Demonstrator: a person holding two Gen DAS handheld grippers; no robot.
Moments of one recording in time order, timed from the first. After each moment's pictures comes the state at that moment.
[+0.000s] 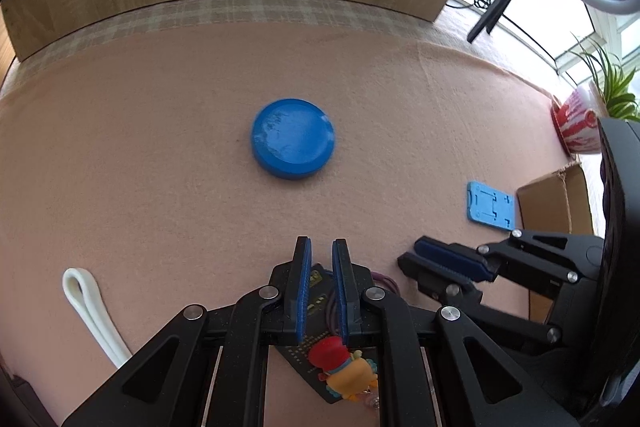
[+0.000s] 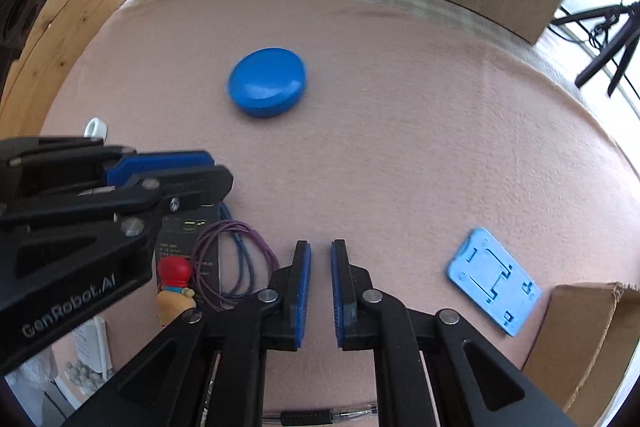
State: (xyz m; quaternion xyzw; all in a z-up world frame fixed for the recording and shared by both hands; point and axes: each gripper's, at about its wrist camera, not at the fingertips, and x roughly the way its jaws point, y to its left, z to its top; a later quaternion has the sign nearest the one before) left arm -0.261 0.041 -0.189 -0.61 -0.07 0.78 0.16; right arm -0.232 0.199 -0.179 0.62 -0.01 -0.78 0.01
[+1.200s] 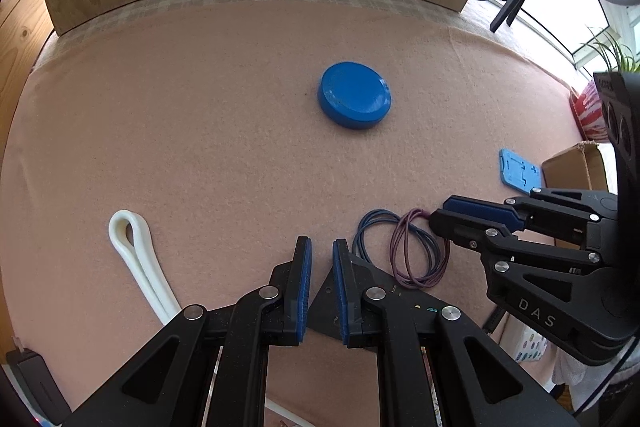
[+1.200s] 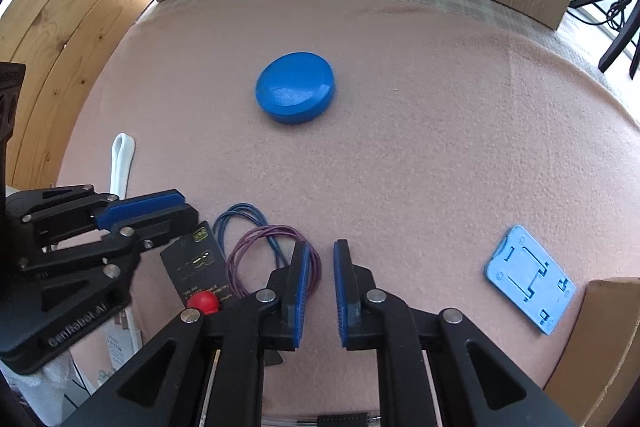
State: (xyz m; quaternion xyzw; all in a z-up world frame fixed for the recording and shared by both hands) left arm -0.229 0.010 -0.192 -0.61 -0.05 0.78 0.12; right arm -0.249 0.177 -0.188 0.62 -0.06 -0.78 0.05
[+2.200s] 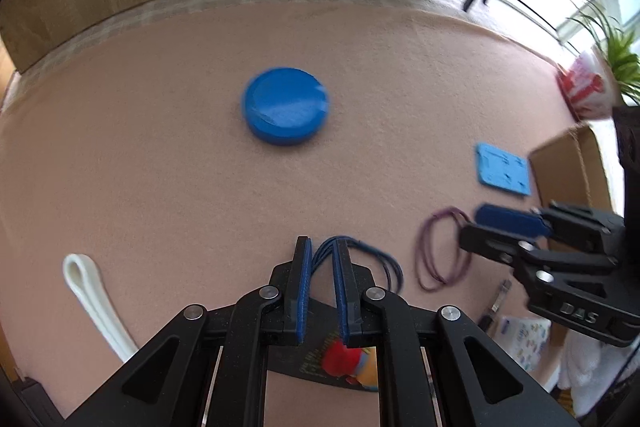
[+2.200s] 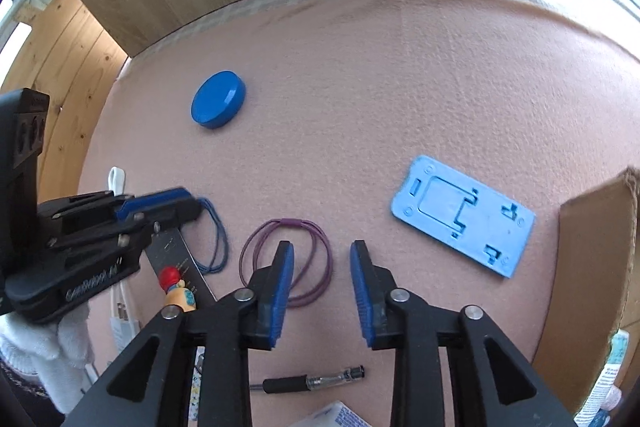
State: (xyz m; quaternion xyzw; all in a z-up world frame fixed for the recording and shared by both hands) left arm -0.242 0.061 -0.200 -0.61 -0.02 0.77 0.16; right arm -0.218 0.238 -0.184 0.59 -0.14 -0.79 0.01
